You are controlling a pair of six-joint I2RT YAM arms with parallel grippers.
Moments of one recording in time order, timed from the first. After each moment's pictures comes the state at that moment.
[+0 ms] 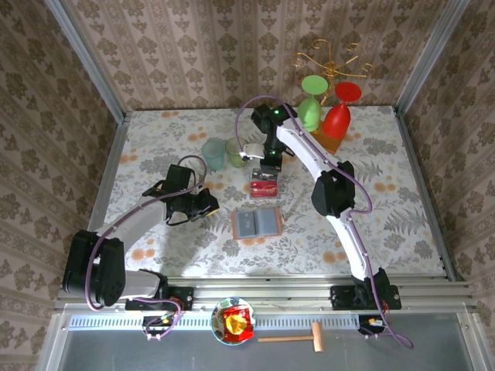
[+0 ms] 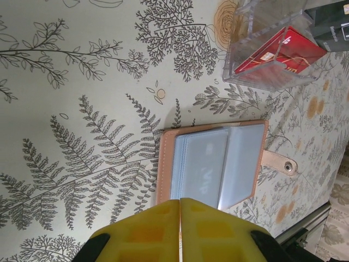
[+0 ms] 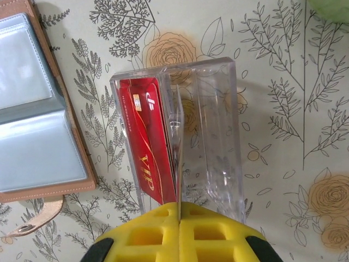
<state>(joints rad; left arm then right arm) -0.36 1.32 0.73 -0.44 0.52 -0.71 0.49 2.48 2.53 -1.58 -0.15 -0.91</state>
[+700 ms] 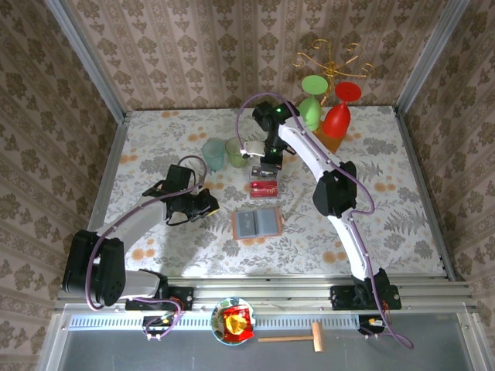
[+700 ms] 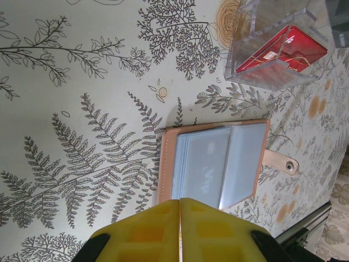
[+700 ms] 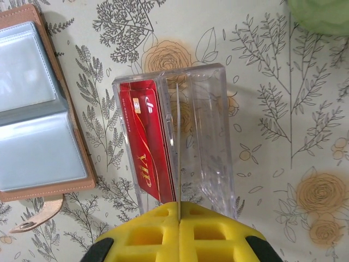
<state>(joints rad) -0.36 1.32 0.73 -0.44 0.52 -0.71 0.49 2.45 2.53 -1.57 -0.16 -0.91</state>
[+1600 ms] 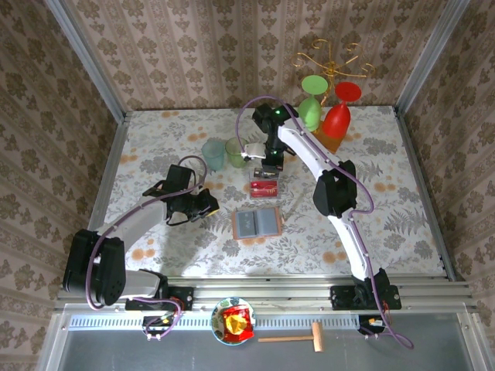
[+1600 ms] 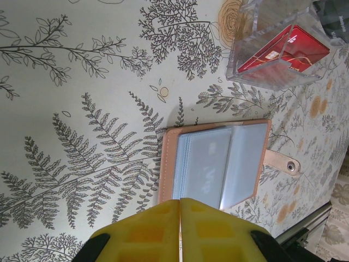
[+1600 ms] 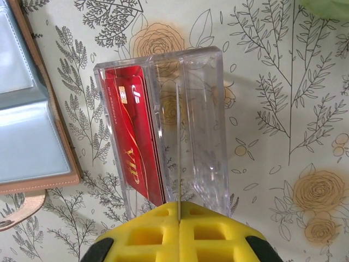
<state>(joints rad) -0.36 1.33 0.73 -0.44 0.52 -0.71 0.49 2.45 2.48 -1.53 -0.12 -0.94</state>
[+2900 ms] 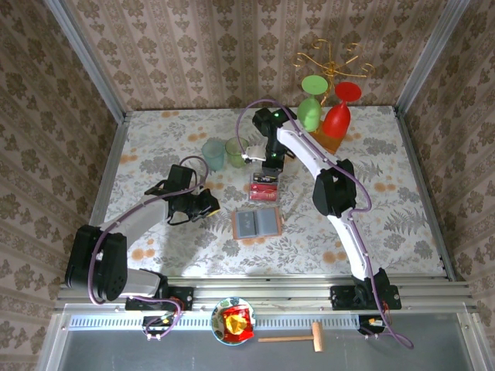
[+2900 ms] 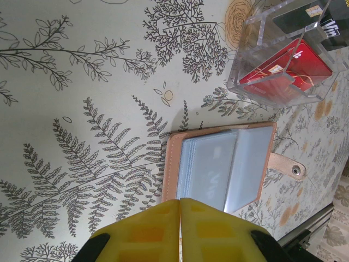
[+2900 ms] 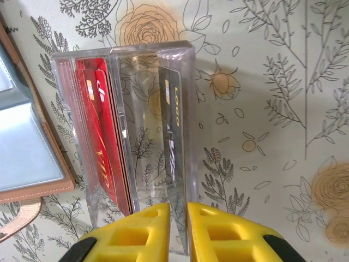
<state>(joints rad) -0.37 1.36 0.73 -0.42 0.52 -0.71 0.49 2.46 2.44 -1.51 -0.10 -0.87</state>
